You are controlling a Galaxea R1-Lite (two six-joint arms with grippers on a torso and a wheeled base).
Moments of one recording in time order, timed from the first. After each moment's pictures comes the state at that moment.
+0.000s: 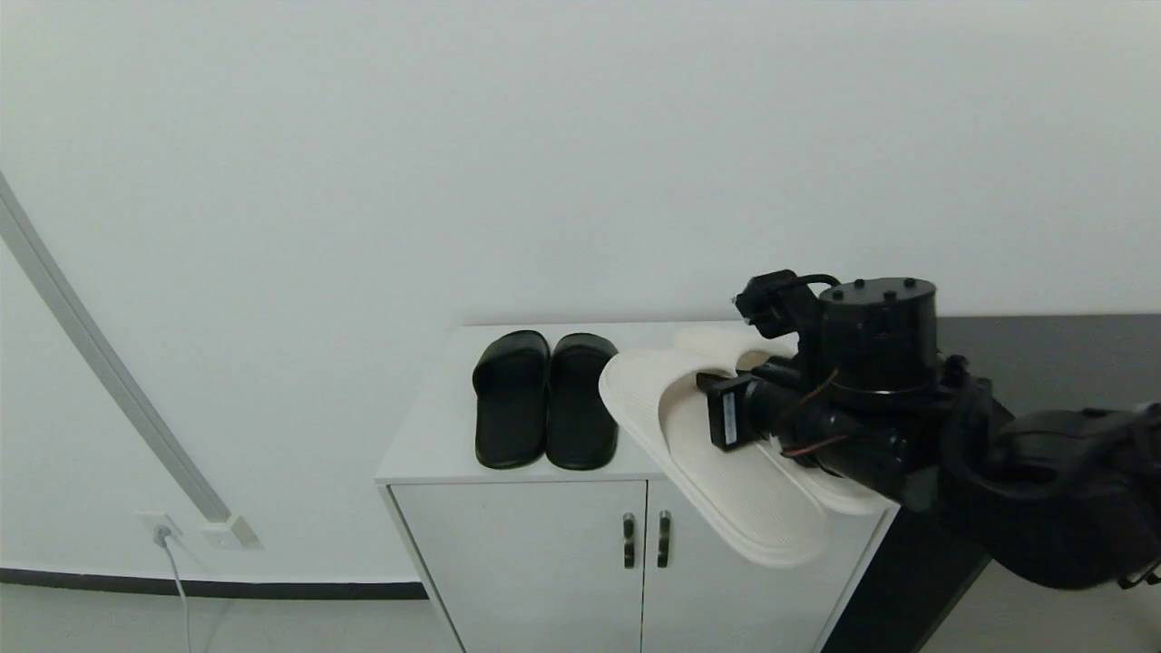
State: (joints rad) left arm 0.00 0.00 0.00 0.01 -0.01 0.00; right arm 0.73 1.77 -0.96 -0.57 -0.22 0.08
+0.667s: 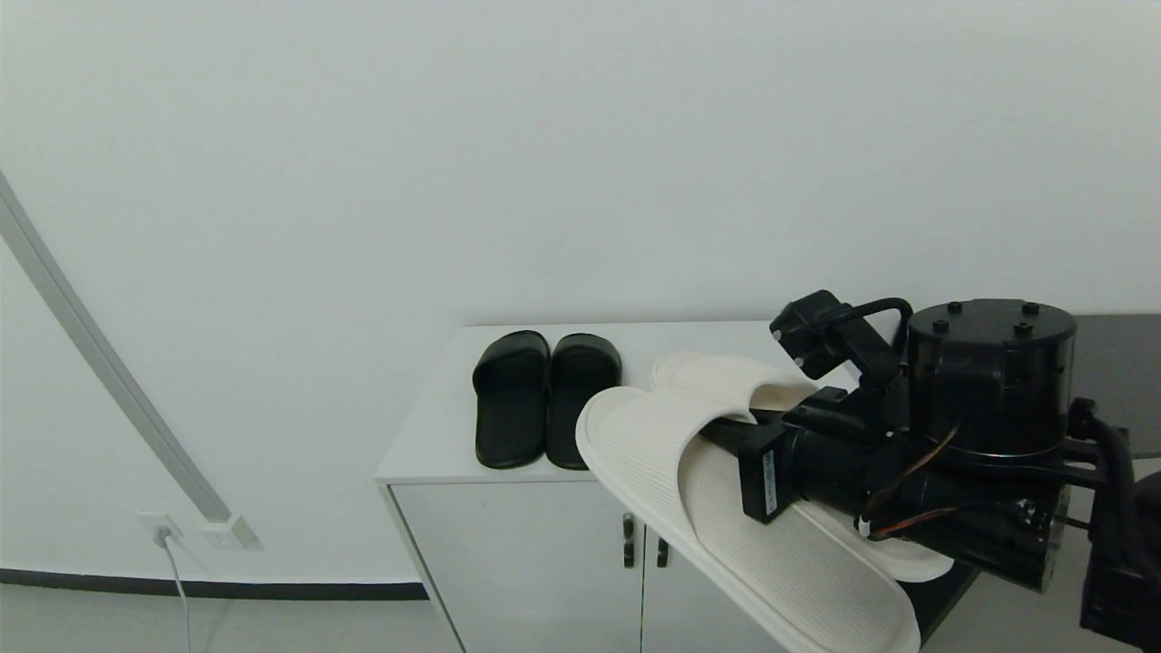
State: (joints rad) left arm 0.00 0.00 0.00 0.01 -0.01 0.00; right arm 0.82 1.62 -0.81 -0.57 -0.11 0.08
